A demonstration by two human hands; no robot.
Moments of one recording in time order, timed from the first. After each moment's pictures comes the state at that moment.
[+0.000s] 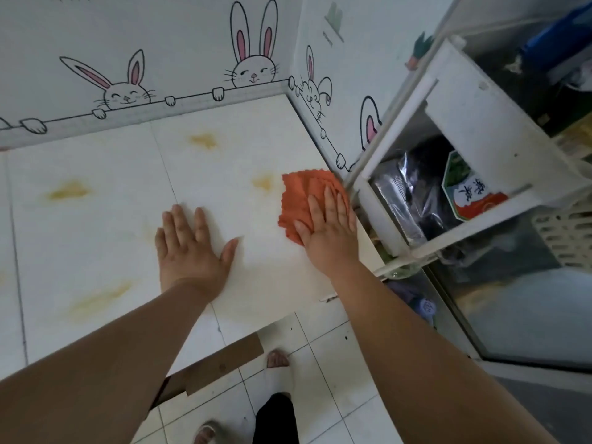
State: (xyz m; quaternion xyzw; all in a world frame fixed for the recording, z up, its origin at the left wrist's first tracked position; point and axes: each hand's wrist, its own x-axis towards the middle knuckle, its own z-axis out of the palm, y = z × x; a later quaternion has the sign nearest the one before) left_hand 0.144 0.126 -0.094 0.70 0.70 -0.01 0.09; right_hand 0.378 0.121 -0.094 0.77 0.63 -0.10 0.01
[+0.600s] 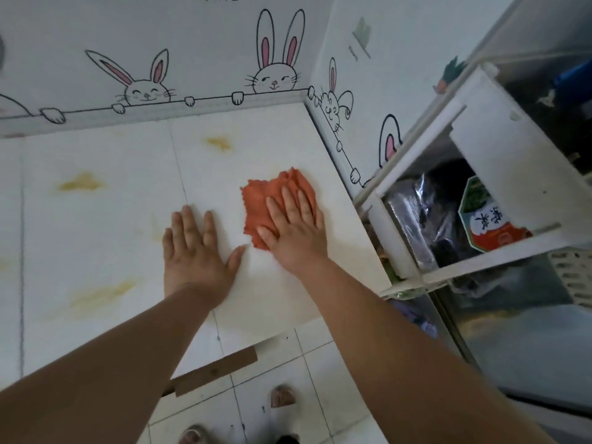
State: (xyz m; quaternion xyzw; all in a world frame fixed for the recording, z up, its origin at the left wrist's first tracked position) left_hand 0.147 0.126 -0.092 0.71 0.70 -0.01 0.10; right_hand 0.323 0.152 -0.095 0.70 0.70 -0.10 -0.03
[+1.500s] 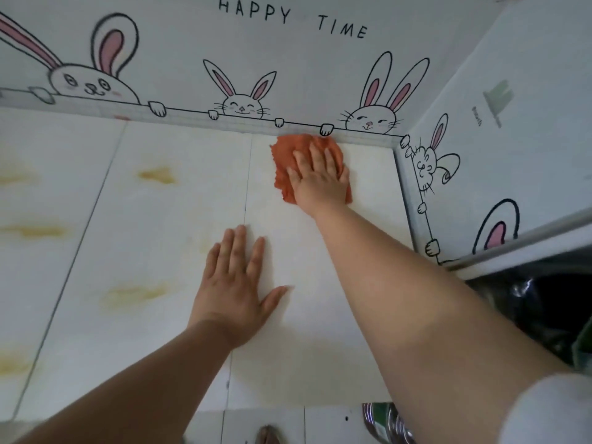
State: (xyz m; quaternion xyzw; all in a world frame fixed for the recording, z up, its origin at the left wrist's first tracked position) left_hand 0.145 0.128 -0.091 0.69 0.71 0.03 0.11; right_hand 0.257 0.342 -0.084 0.64 0.75 -0.14 0.03
